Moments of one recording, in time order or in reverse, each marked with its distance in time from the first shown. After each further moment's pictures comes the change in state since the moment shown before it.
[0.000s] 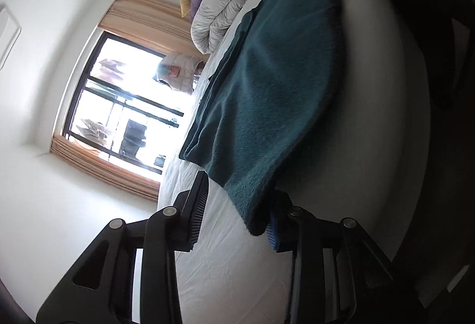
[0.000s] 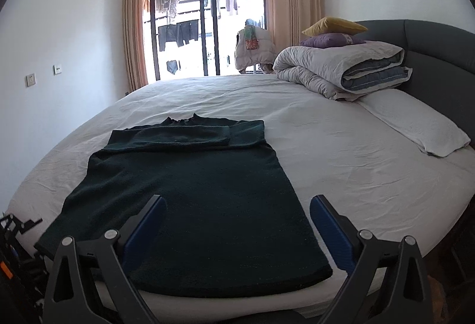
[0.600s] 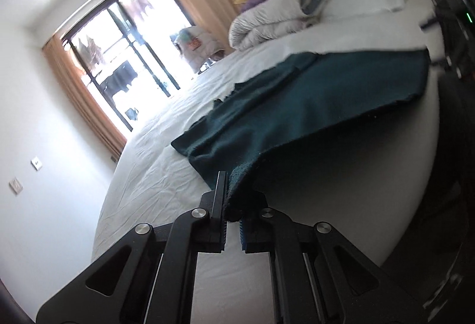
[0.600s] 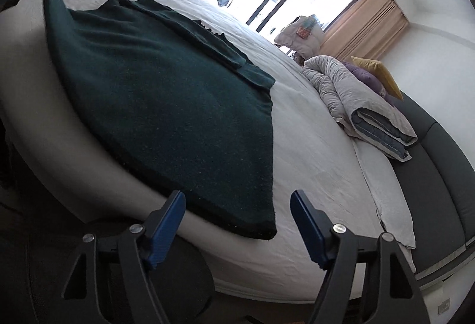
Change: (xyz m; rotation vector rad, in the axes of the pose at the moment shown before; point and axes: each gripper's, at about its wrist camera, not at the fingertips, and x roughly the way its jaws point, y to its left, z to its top) left arm 0.006 0.130 0.042 -0.561 0.009 -0.143; right arm 0.021 0.003 -0.086 -0.645 0.184 -0.138
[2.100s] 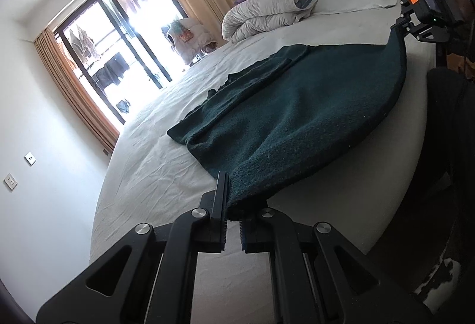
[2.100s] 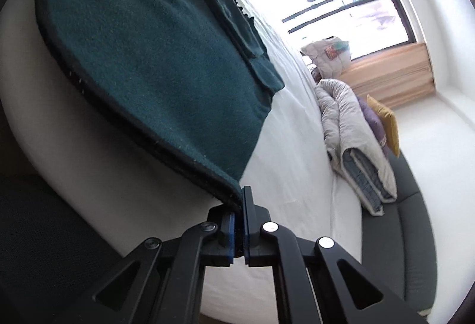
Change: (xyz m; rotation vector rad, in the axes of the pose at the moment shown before) left arm -0.013 0.008 -0.014 0.026 0.038 -0.054; right arm 0.052 -0.018 0.023 -0.398 0.071 -0.095
